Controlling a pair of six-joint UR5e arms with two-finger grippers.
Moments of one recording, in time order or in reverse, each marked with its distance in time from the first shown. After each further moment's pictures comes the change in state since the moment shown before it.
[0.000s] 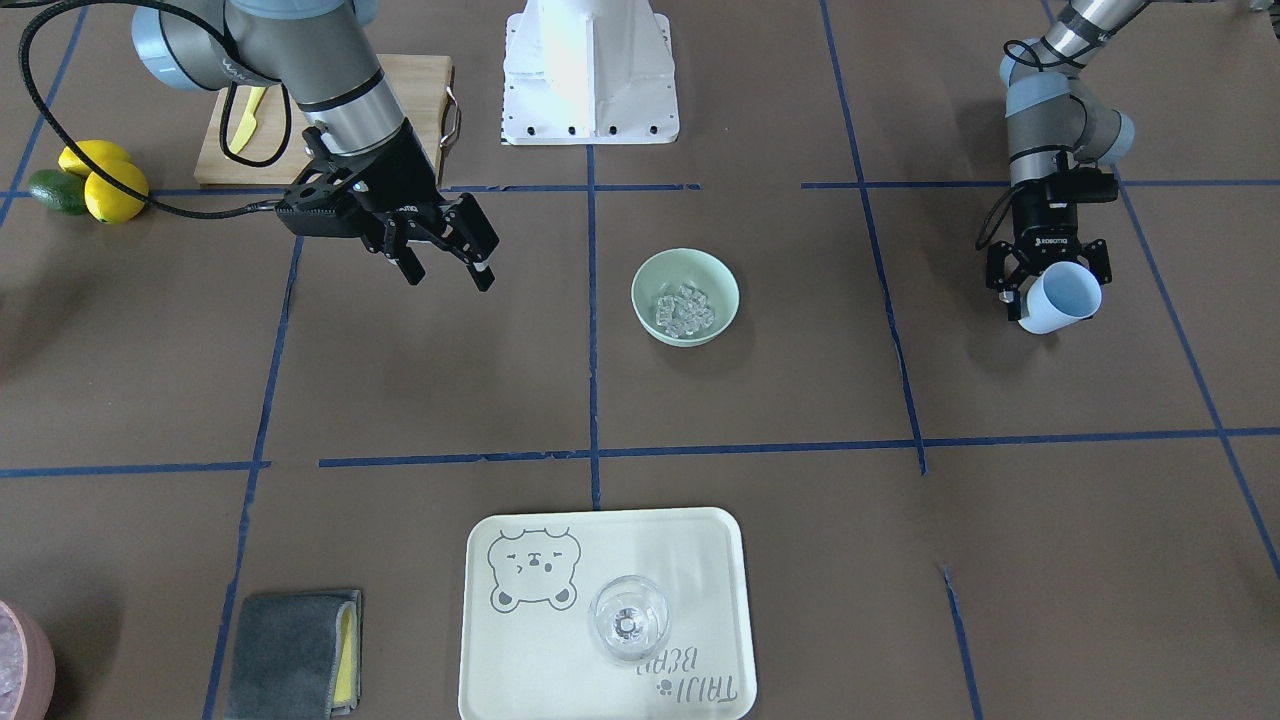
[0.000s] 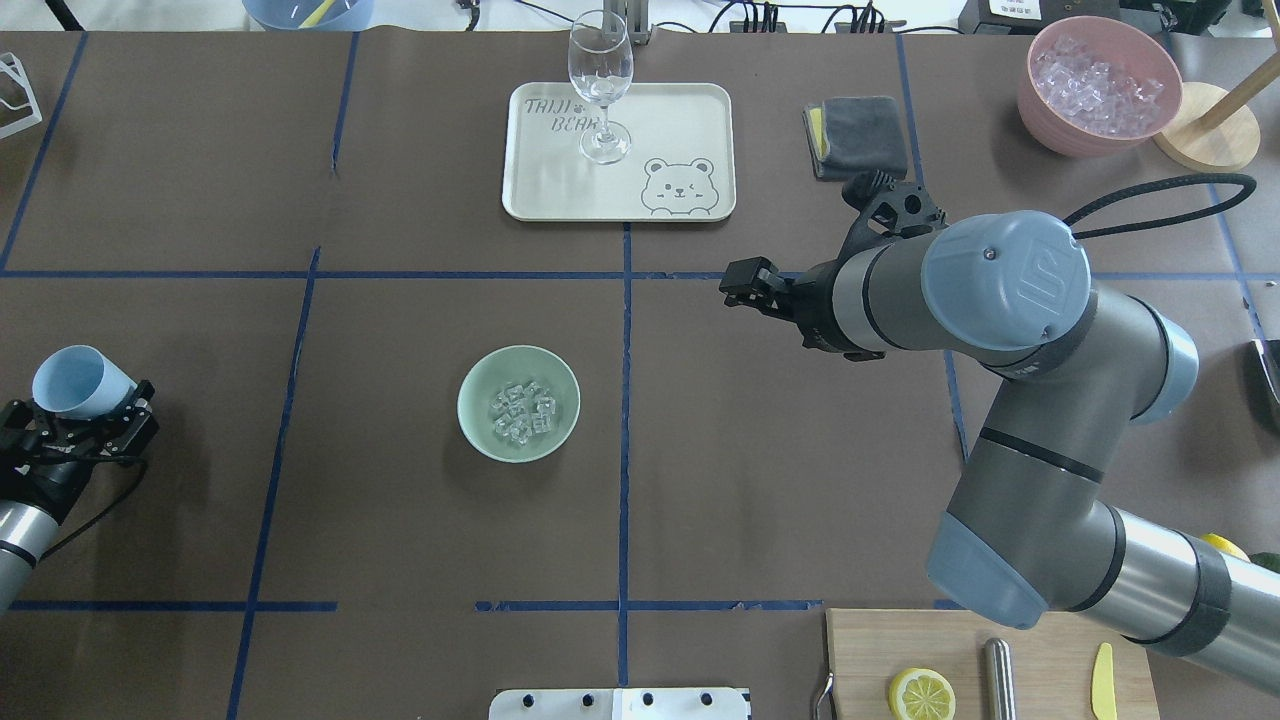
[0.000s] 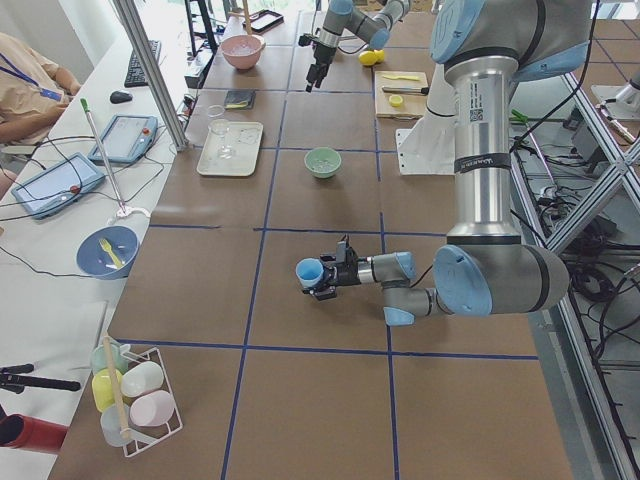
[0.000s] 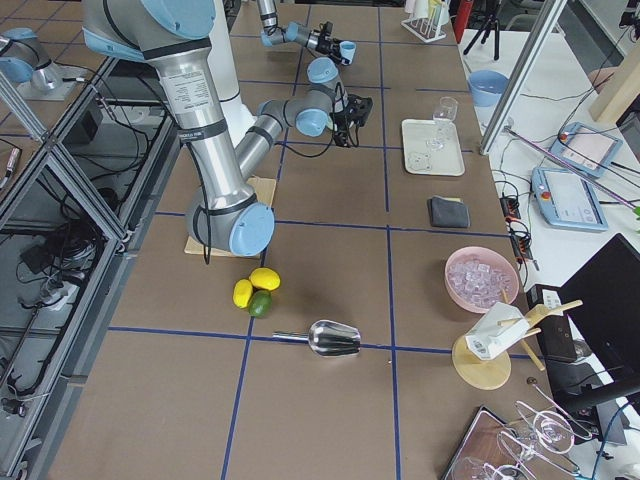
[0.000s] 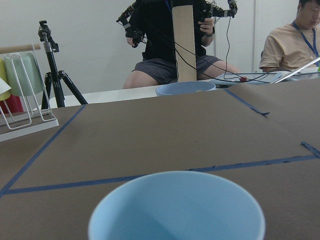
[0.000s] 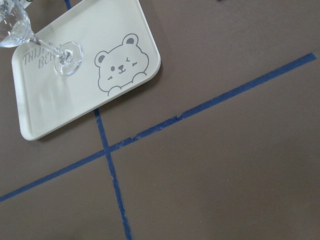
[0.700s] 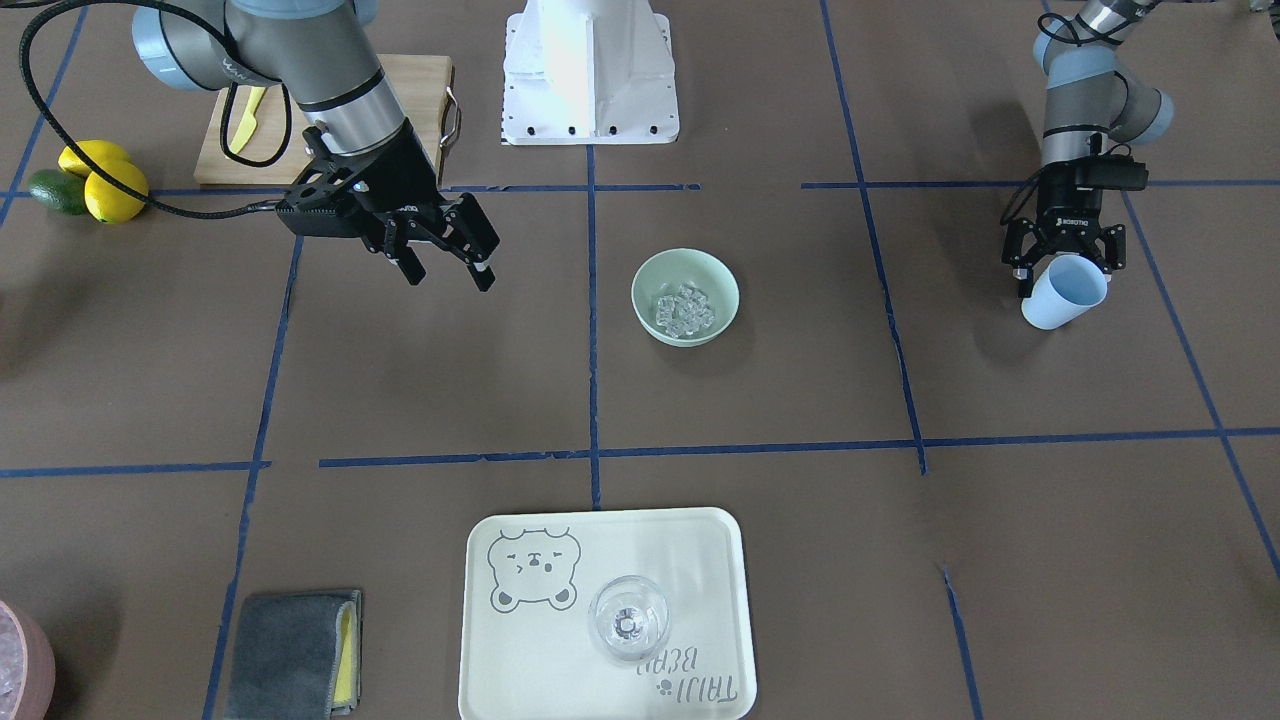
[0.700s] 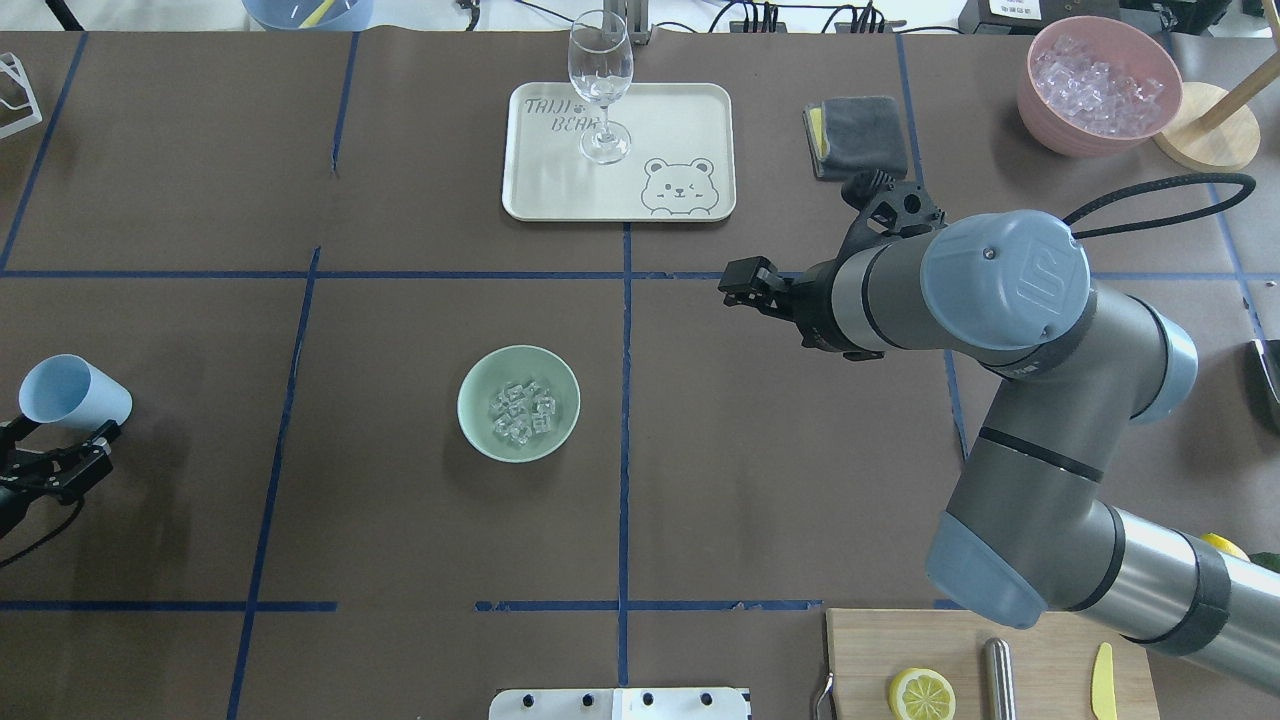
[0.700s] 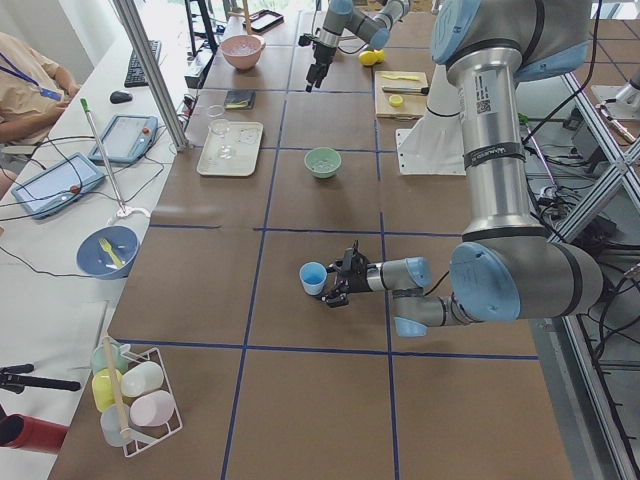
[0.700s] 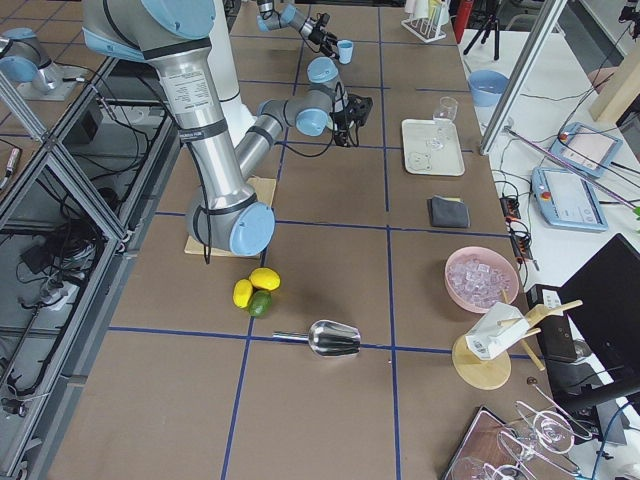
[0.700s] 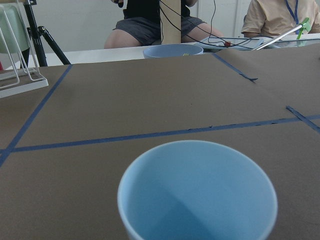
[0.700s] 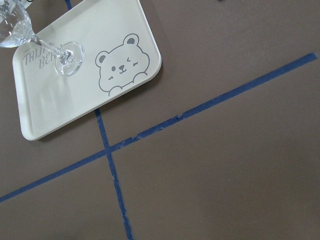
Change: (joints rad) left arm 0.021 0.169 -0.123 -0.097 -0.211 0.011; right arm 0.000 0.002 0.000 0.000 0.000 0.001
